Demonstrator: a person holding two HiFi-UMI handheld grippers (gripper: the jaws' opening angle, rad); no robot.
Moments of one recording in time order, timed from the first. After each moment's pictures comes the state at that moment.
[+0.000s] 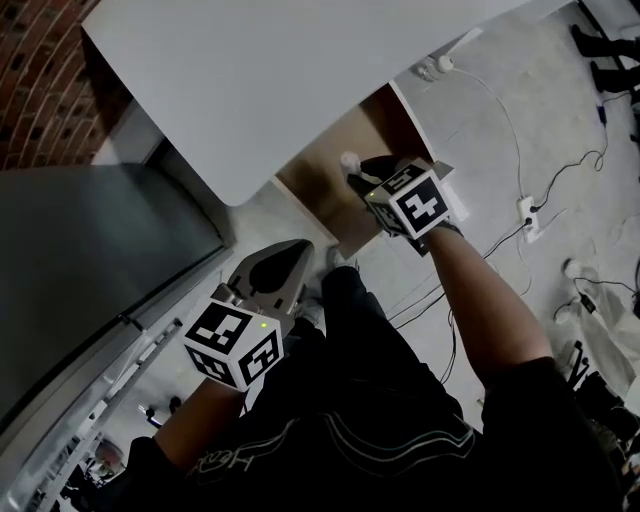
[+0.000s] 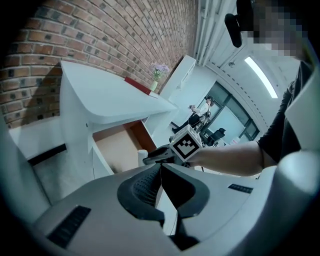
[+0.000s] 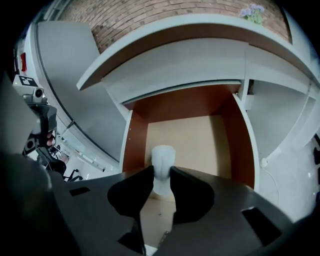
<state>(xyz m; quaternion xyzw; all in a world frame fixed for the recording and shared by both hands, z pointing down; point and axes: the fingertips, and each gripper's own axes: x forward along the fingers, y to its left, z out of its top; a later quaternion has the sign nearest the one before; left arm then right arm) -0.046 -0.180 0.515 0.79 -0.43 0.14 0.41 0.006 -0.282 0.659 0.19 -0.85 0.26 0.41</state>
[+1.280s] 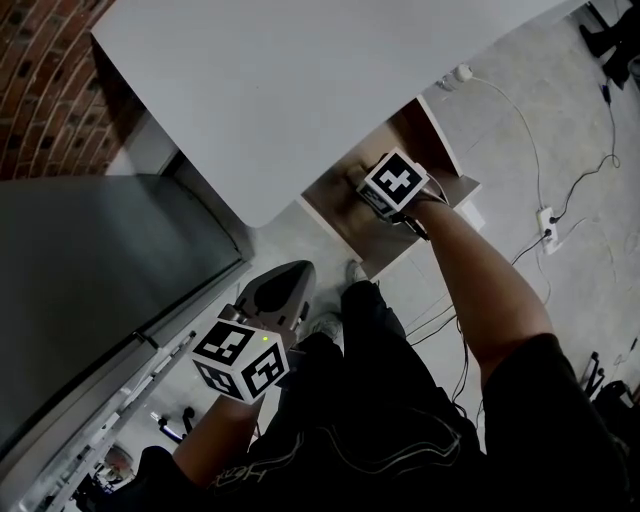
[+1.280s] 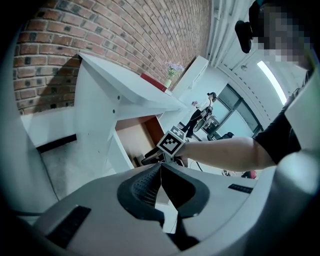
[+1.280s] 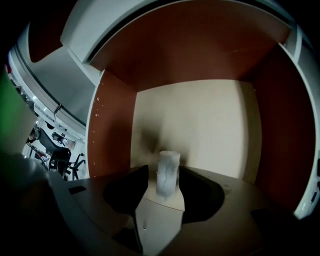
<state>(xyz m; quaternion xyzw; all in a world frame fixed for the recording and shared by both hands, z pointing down) -0.086 -0.172 0.555 0.76 -0.46 0.14 0.44 -0.030 -0.292 0.754 0.11 -0.80 0.28 0.51</state>
